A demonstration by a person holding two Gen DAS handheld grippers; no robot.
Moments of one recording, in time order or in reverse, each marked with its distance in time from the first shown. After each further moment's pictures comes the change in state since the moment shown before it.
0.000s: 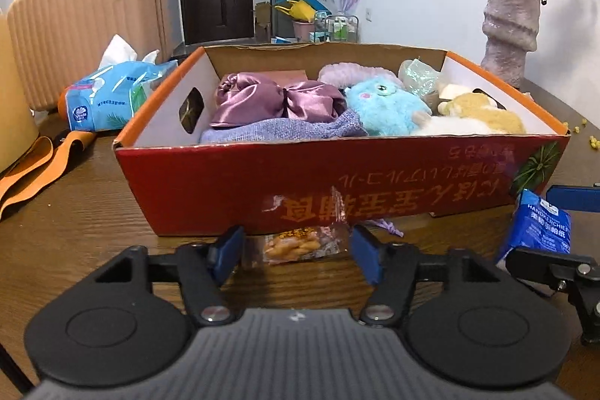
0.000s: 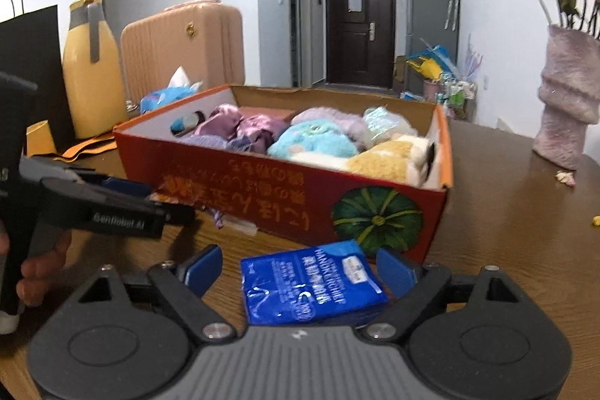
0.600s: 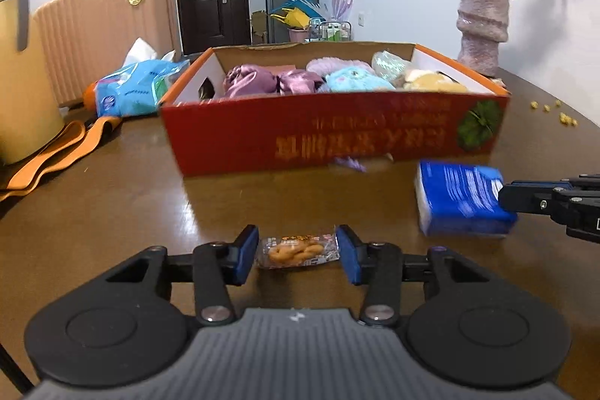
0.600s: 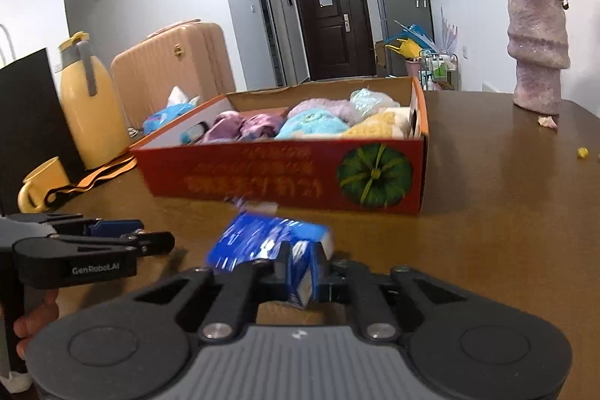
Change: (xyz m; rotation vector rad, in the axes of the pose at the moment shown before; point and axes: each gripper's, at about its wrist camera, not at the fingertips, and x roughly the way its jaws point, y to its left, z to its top) left arm -0.076 -0.008 -0.050 0.025 -0.023 0.000; right arm -0.056 0.017 -0.034 0.168 -0.027 0.022
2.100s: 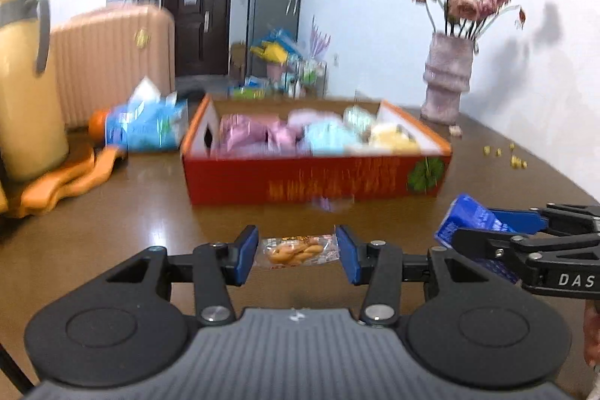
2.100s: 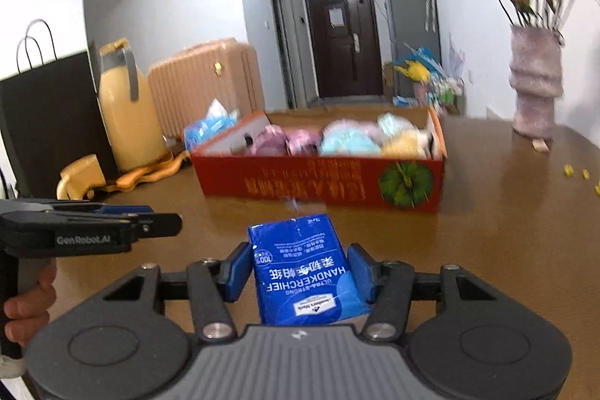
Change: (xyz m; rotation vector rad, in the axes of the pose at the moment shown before) left arm -0.071 0.023 0.021 -0.034 -0.139 -0.109; right arm -0.049 0.046 0.011 -0.064 -0.089 0.014
